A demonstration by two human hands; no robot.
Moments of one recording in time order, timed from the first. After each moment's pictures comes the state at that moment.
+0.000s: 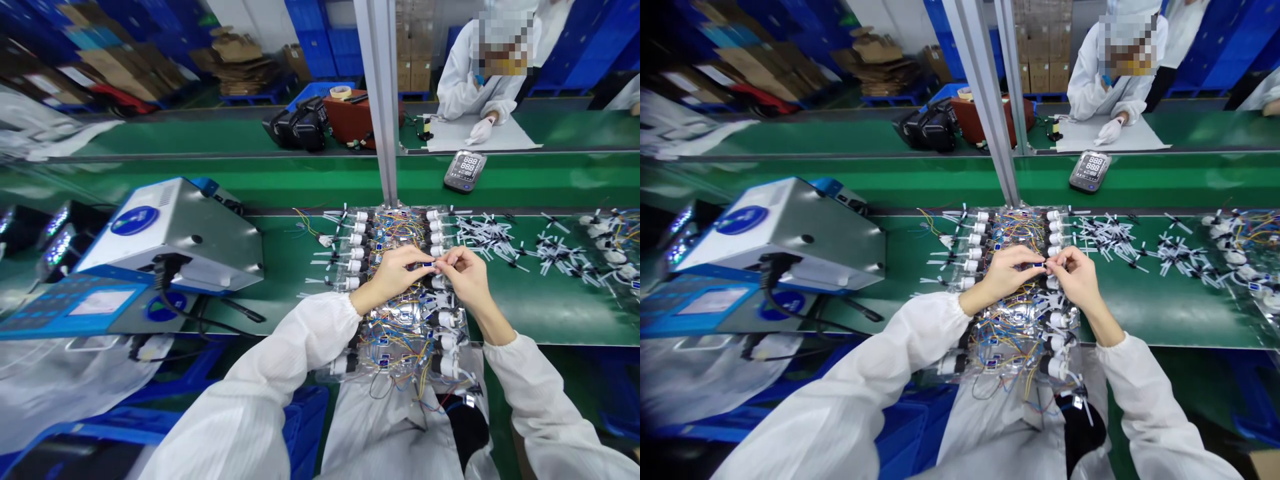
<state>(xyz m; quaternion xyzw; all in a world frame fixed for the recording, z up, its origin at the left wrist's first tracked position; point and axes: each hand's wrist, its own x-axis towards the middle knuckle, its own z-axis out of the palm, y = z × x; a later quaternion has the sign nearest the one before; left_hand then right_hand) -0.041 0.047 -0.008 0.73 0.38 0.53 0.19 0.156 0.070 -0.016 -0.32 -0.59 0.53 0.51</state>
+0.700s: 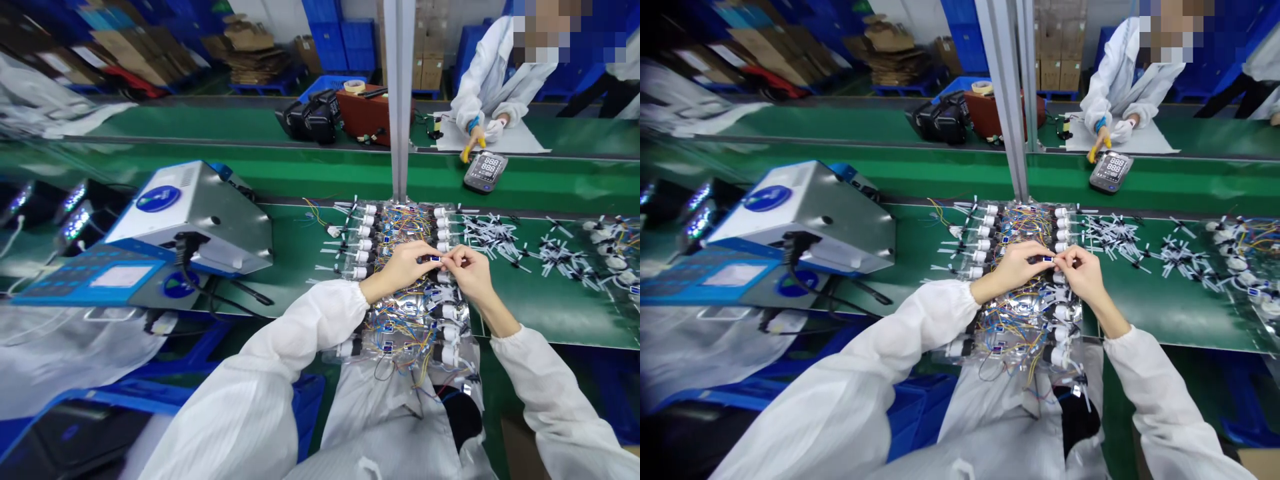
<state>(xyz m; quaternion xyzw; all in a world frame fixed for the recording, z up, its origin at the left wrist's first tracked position) -0.037 0.045 -0.007 0.75 0.40 0.48 0.20 0.159 0.072 -0.015 -0.32 -0.66 0.48 0.48</state>
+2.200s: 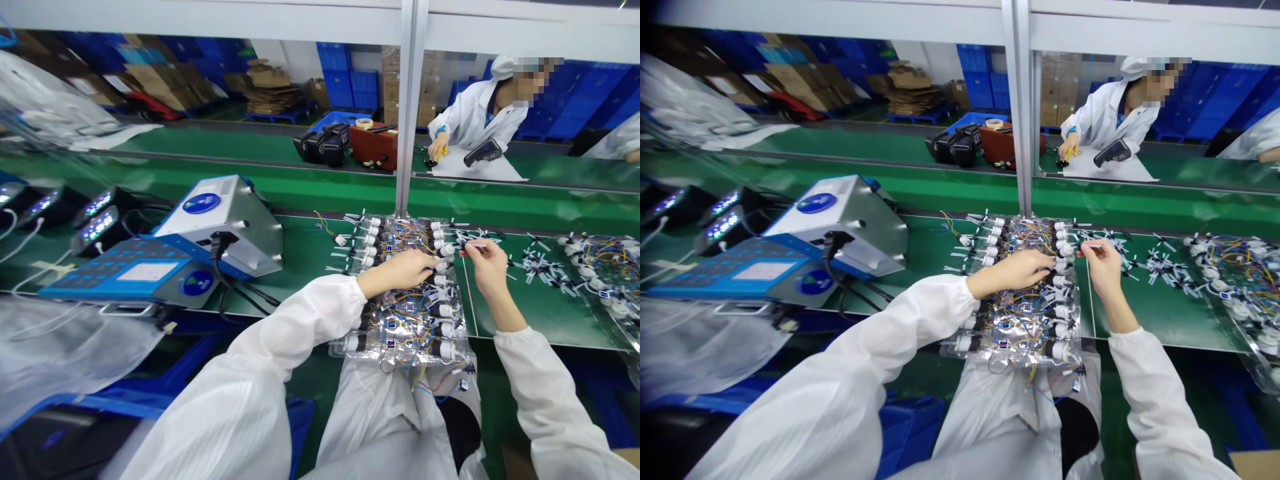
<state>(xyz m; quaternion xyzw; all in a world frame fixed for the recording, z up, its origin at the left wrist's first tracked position) -0.054 0.045 0.031 0.87 0.39 0.26 0.16 0.192 0.099 0.002 -0.38 -0.56 0.42 0.61</state>
